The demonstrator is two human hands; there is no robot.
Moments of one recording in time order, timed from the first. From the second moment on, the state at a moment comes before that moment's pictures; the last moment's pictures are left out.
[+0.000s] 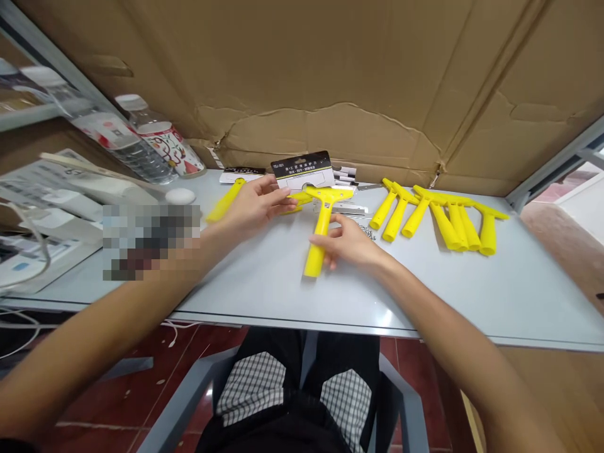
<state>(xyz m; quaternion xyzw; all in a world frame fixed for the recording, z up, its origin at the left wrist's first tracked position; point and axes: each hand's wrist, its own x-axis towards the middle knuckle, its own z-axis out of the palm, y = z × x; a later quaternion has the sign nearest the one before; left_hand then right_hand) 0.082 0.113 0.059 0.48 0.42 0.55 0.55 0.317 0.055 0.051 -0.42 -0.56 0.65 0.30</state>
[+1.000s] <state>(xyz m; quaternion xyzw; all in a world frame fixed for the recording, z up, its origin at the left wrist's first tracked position) 0.078 0.094 0.044 0.61 0.33 0.36 0.62 0.367 0.099 0.060 -0.54 -0.44 0.44 0.57</state>
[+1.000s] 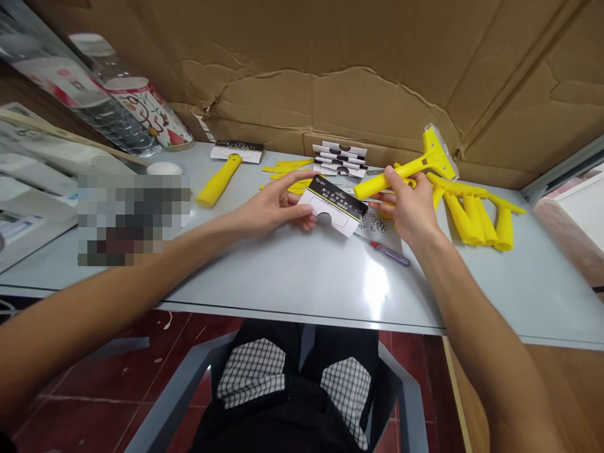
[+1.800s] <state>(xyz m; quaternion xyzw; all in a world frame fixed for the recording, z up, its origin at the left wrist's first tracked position) 0.103 0.068 0.035 0.53 0.33 0.45 0.63 0.337 0.075 0.057 -0.49 -0.50 0.47 0.54</state>
